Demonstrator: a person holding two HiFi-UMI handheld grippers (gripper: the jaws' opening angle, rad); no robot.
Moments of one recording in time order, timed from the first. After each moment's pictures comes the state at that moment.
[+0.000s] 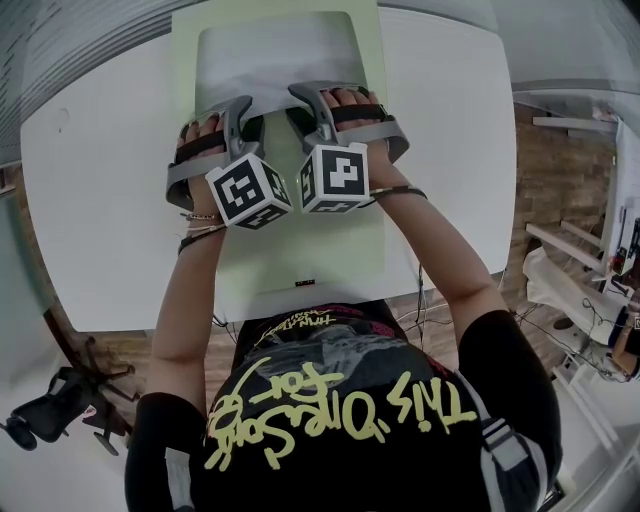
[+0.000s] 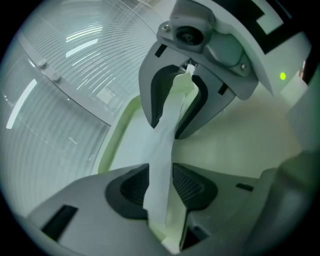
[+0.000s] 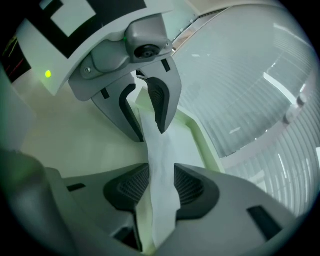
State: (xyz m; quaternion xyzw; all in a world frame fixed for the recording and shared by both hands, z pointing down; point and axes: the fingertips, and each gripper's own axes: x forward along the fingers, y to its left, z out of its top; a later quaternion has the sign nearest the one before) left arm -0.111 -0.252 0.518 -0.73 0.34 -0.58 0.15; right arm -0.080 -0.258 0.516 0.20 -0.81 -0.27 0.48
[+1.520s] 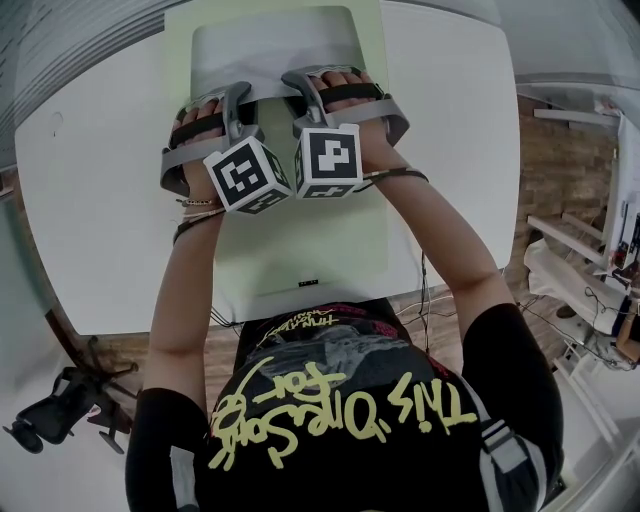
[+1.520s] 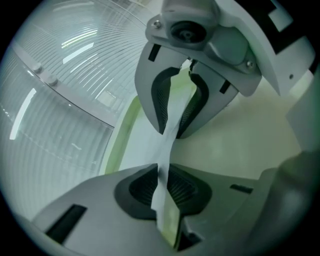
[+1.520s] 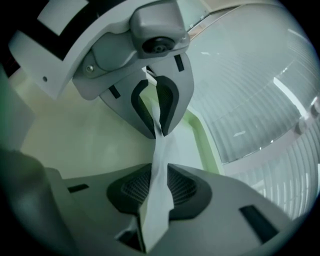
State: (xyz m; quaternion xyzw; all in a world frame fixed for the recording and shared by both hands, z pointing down) left arm -0.120 -0.280 0.516 -0.71 0.34 -0.59 0.19; right arm -0.090 -0.279 0.521 0.17 -0.79 -0.30 0.51
